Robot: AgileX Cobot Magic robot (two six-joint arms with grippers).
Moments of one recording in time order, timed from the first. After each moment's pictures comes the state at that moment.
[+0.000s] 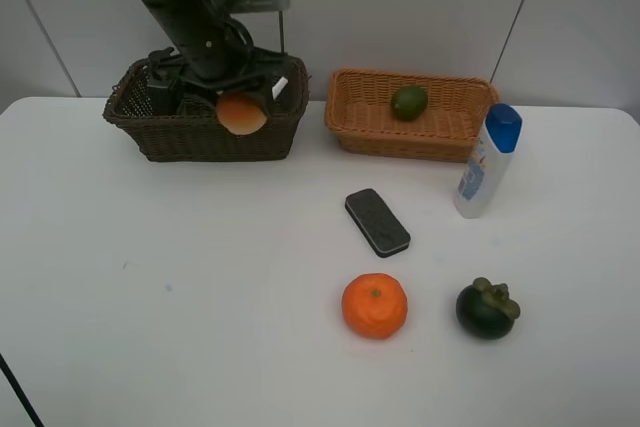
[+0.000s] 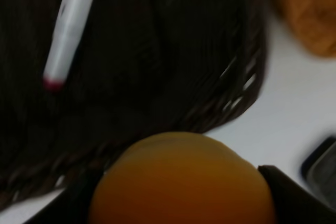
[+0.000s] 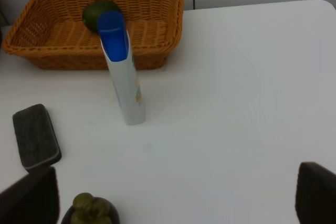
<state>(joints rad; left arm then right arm) -0.43 2.05 -1.63 -0.18 0.71 -0.11 0.00 -0.01 -0.51 -0.02 1.07 0.06</state>
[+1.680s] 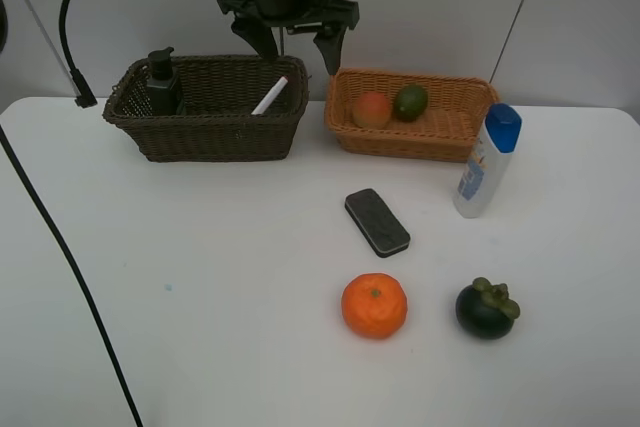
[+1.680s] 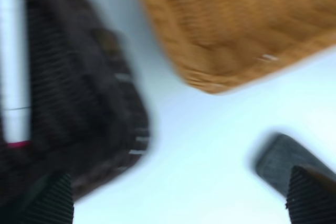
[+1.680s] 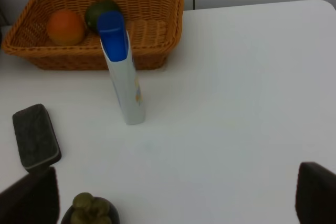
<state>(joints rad) -0.53 2.29 -2.27 -0.05 1.20 -0.13 0.00 -0.01 -0.51 -0.02 1.07 0.06</state>
